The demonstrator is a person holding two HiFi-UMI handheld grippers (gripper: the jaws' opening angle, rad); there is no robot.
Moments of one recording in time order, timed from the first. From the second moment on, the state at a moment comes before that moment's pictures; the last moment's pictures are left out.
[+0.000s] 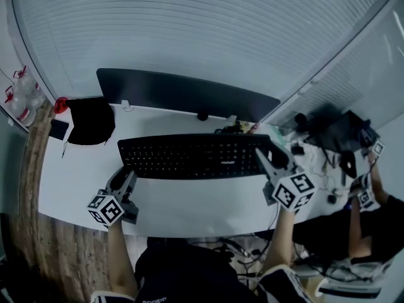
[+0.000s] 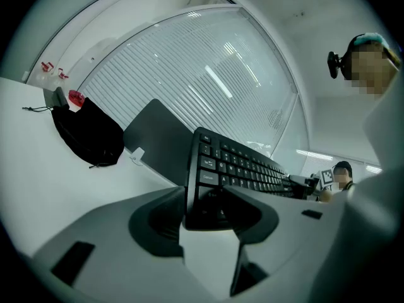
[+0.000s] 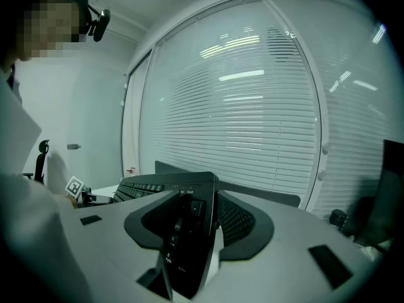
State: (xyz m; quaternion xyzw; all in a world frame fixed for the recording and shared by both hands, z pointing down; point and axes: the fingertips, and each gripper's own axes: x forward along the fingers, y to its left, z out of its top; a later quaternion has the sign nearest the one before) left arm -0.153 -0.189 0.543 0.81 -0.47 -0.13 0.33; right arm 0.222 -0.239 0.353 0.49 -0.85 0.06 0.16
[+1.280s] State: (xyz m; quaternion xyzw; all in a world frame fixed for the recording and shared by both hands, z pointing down) left arm -0.183 -0.199 0.395 0.87 -0.48 0.03 0.12; right arm 0.237 -0.172 0.514 0.51 -0.81 0.27 -0.04
